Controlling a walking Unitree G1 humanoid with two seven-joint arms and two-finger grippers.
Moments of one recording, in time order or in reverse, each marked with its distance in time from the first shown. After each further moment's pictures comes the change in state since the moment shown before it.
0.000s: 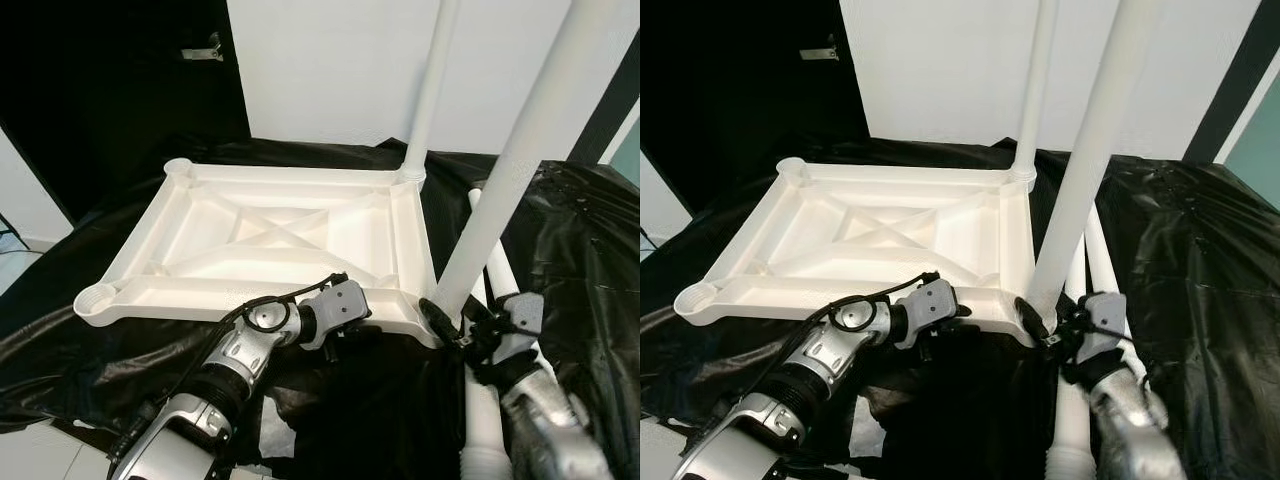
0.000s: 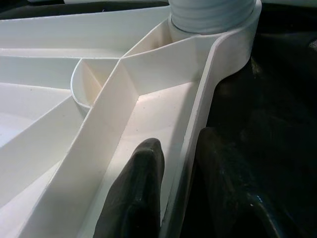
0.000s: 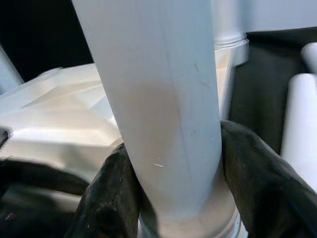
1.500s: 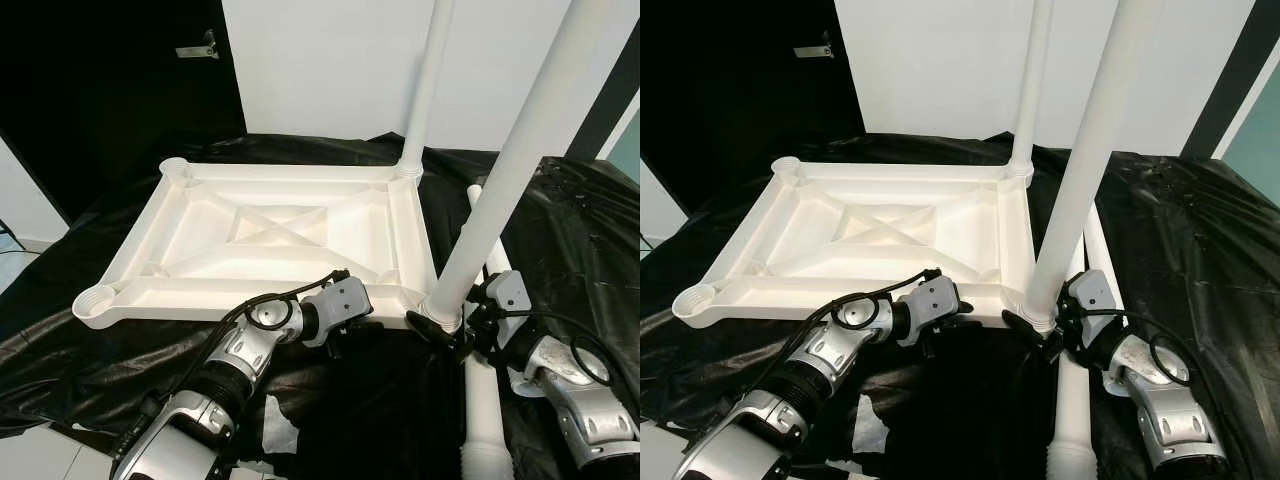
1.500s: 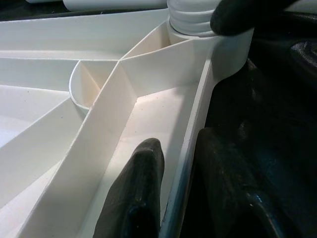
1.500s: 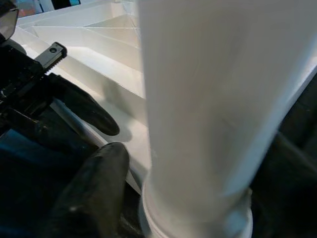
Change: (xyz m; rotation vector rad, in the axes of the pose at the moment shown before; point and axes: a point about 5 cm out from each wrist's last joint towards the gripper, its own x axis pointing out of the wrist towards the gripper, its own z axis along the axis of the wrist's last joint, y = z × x) left arm 0.003 0.000 0.005 0.001 -0.022 -0.001; right arm 0.020 -0.031 0.016 -0.260 0.150 0.522
